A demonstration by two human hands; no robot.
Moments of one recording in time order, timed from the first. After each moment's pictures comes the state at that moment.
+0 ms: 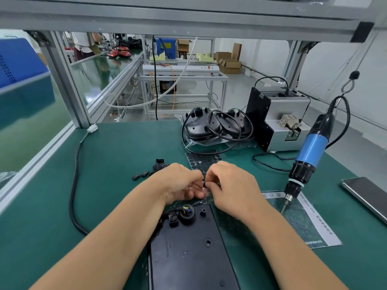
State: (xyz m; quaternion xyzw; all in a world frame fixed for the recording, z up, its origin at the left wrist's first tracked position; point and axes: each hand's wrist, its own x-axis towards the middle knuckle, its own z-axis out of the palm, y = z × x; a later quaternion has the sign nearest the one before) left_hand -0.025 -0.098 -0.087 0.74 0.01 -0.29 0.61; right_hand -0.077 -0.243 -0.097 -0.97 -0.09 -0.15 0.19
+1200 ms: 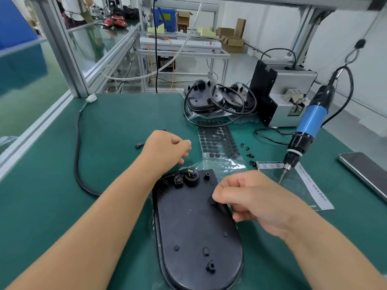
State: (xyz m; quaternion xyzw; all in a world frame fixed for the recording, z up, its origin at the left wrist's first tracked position) left_hand -0.055 -0.067 -0.088 0.86 -0.01 -0.02 0.51; right_hand -0.166 -0.233 -0.063 -0.79 0.07 0.19 0.58
